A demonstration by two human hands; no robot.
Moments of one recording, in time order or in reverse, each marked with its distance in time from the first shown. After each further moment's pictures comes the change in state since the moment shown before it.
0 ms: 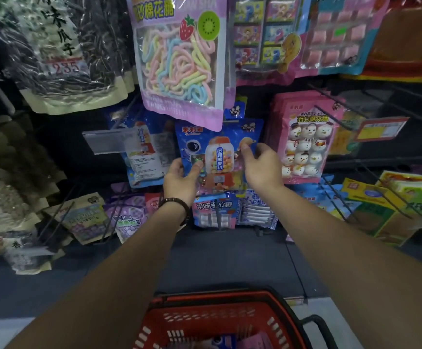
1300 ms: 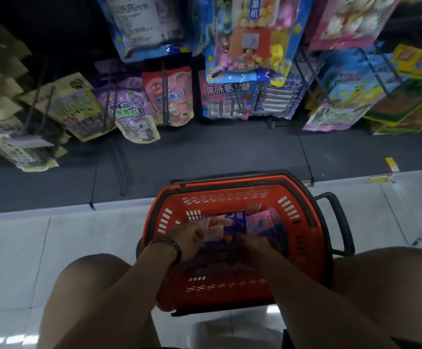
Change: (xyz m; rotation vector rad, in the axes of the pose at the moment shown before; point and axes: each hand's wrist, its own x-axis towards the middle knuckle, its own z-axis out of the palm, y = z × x) left_hand -0.224 -0.210 -0.162 1.115 -0.999 -0.464; right_hand -0.366 0.254 0.084 0.196 -0.292 1.437
